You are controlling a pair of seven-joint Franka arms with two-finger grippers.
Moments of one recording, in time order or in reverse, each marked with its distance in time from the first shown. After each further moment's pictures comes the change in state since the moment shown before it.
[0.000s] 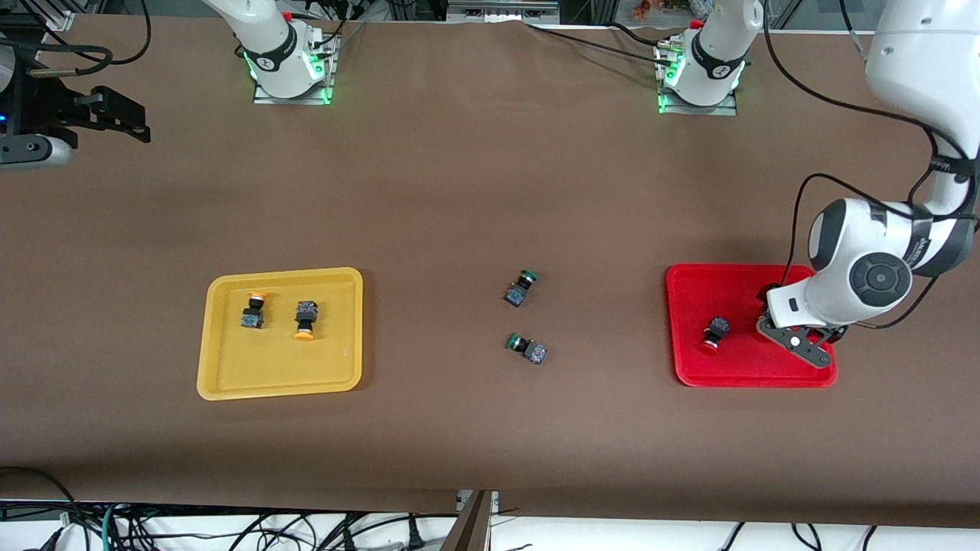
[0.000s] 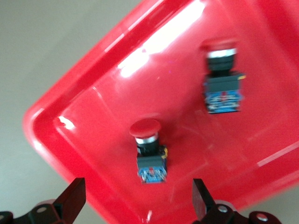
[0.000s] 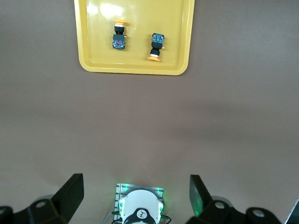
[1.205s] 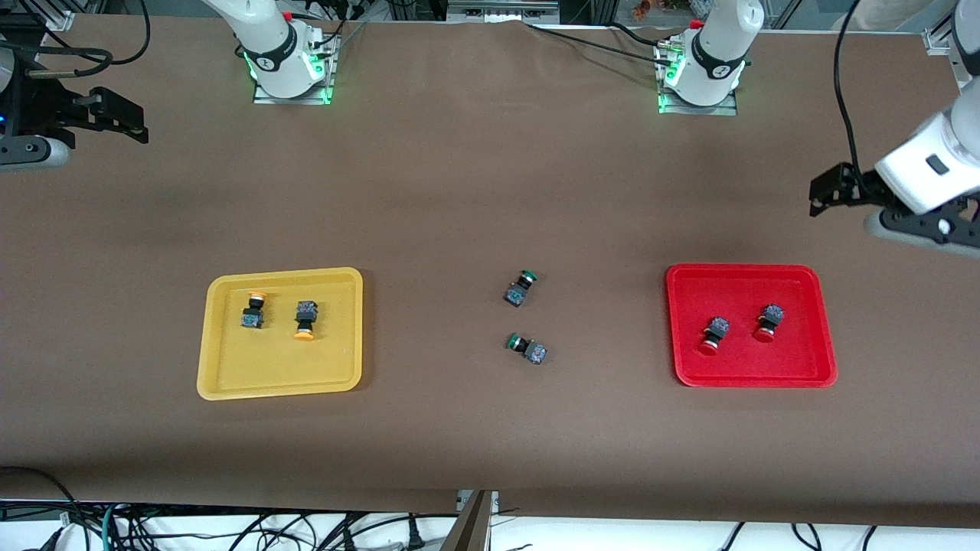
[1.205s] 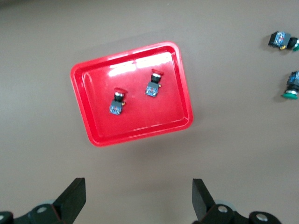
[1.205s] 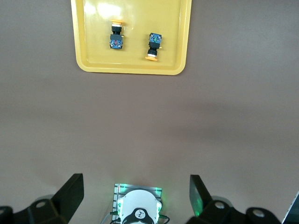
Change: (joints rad) left arm -0.221 -0.437 0.159 0.183 -0.315 -0.539 -0.333; right arm -0.001 0.001 0.000 0.000 -0.010 0.001 0.000
